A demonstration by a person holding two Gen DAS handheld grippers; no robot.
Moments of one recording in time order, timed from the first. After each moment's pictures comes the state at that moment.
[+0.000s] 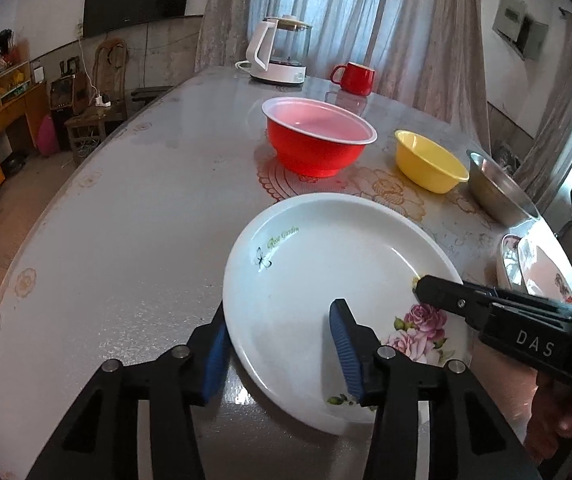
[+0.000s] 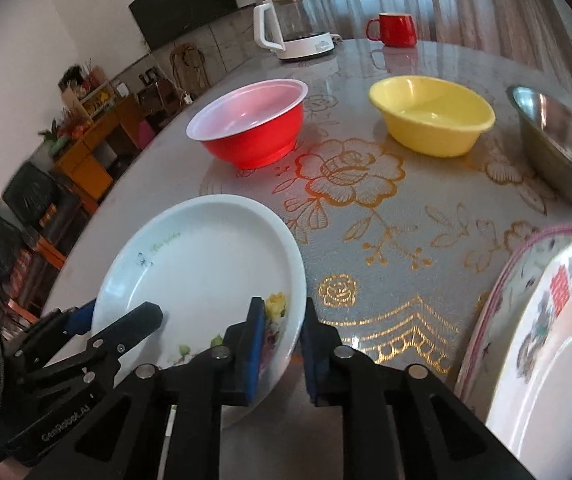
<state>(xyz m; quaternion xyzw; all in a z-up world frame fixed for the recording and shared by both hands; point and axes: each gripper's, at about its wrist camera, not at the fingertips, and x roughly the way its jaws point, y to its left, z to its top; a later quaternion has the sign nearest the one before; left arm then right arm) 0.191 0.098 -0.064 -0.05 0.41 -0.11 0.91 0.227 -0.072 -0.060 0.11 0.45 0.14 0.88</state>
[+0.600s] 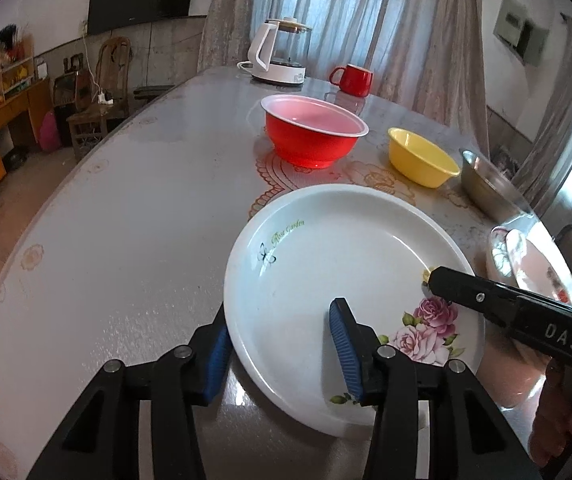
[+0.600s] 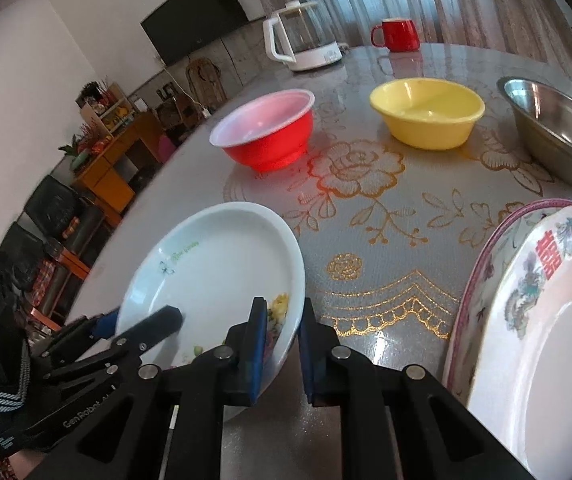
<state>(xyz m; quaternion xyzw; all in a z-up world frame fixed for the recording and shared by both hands) 0.170 0.100 -0.067 -0.06 0.40 -0.11 0.91 0.221 -0.082 -0.060 0.13 0.42 0.18 0.88</state>
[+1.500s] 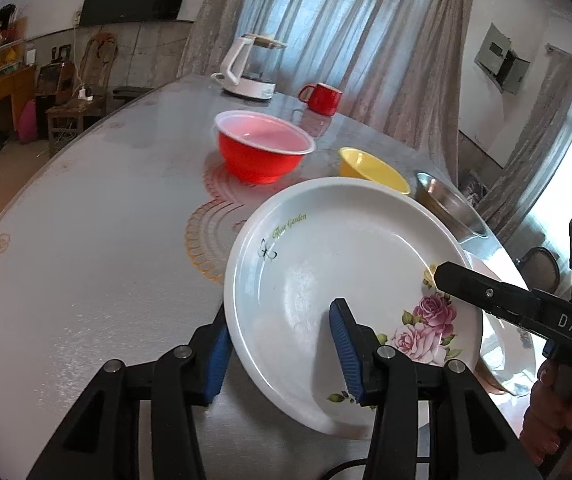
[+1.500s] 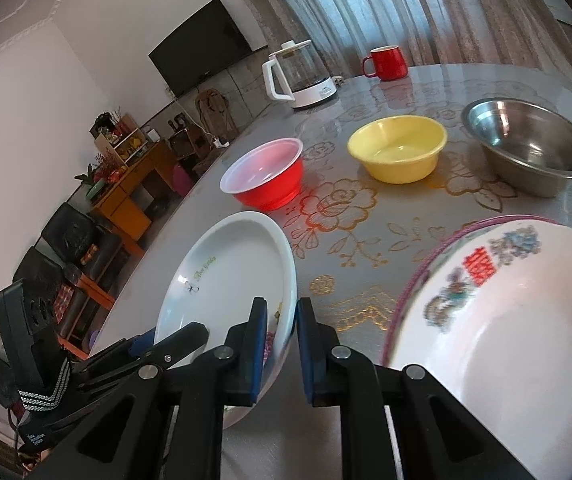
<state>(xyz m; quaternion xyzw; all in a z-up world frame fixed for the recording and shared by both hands) 0.153 0.072 -0.048 -0.11 0.38 -0.16 0.91 0.198 -0.123 -0.031 0.17 0.37 0.19 0.89</state>
